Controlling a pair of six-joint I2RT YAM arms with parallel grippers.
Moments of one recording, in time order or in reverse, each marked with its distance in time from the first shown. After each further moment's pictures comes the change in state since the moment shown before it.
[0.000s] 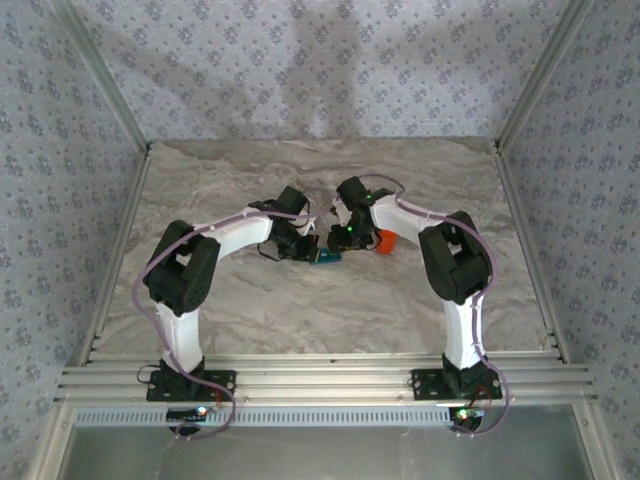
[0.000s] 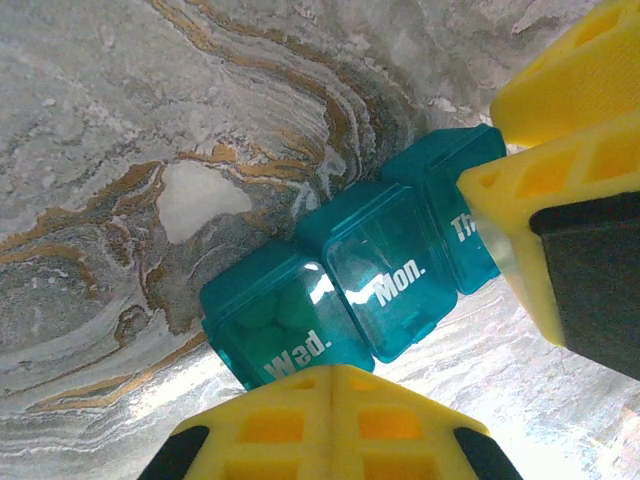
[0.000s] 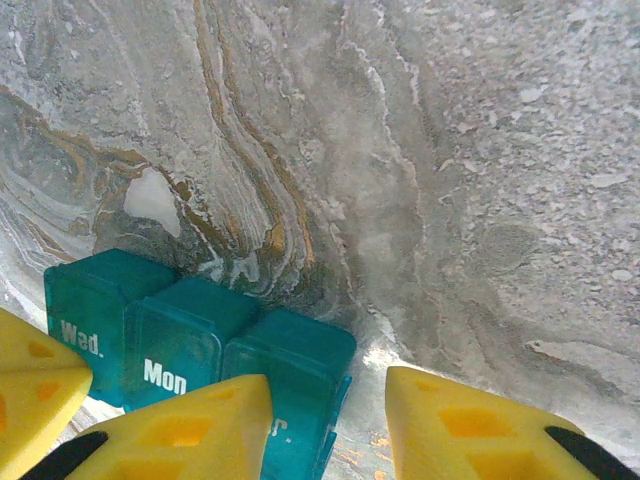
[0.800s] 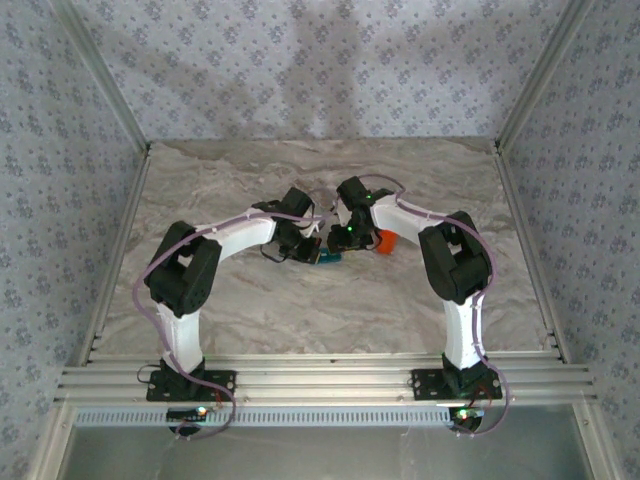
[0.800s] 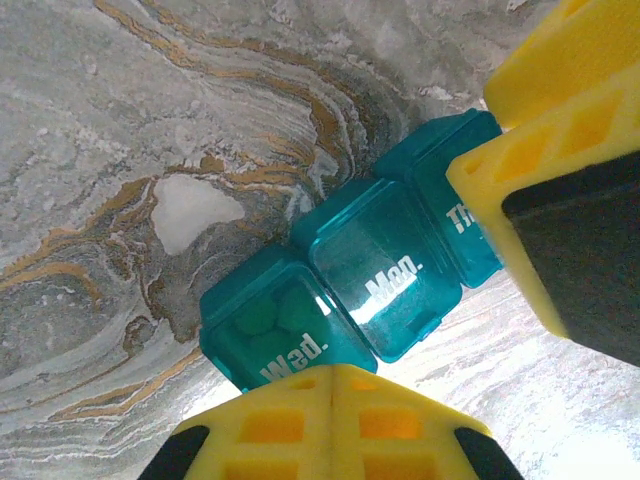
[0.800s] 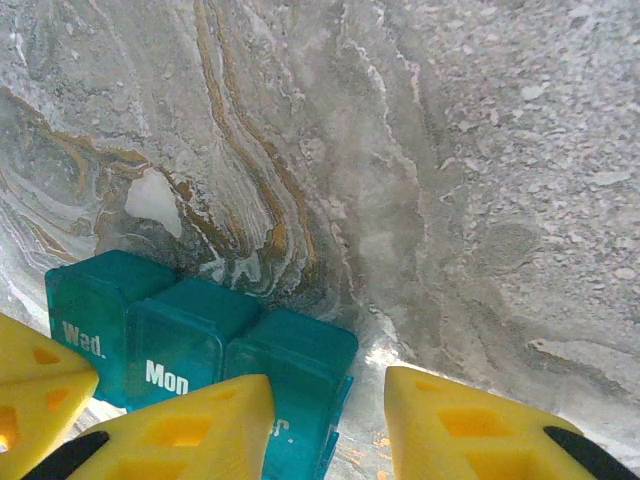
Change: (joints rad) left arm -0.027 0.001 0.015 -0.026 -0.087 0.091; right arm 0.000 0.000 -0.001 0.001 -0.005 0.007
